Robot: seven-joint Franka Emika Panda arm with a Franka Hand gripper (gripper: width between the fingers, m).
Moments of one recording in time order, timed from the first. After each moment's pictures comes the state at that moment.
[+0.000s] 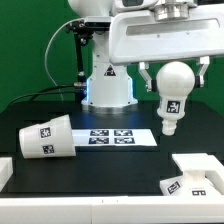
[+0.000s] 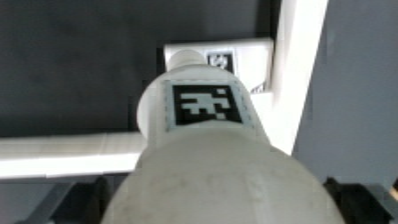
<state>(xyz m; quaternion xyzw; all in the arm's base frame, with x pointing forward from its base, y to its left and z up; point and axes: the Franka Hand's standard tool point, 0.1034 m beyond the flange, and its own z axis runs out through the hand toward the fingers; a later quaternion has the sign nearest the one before) 0.562 0.070 0.160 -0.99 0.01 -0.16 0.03</state>
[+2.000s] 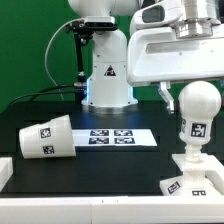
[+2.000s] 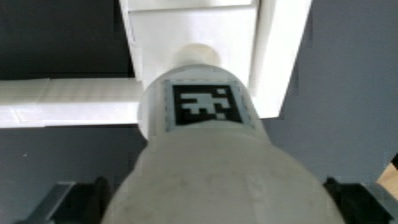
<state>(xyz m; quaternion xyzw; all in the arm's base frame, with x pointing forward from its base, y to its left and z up) 0.612 0.095 0.136 -0.98 0.00 -0.20 0.03</state>
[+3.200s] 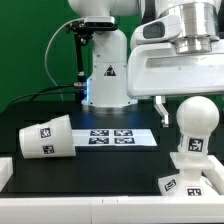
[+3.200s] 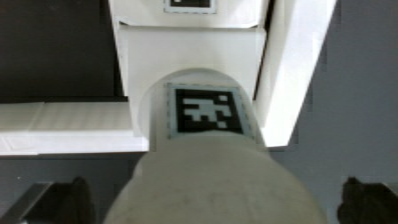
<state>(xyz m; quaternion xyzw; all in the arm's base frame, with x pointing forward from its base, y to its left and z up) 0.607 0.093 0.122 -0.99 0.00 -0.15 0.03</state>
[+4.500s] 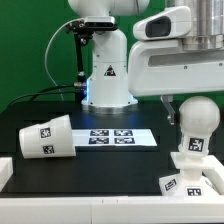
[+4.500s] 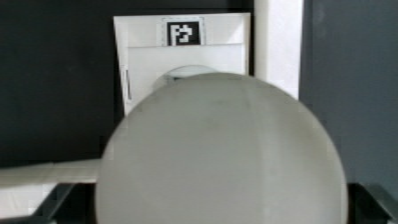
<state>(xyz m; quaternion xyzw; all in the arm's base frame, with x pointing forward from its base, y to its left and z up) 0.623 0.094 0.124 -1.00 0.07 0.00 0.04</state>
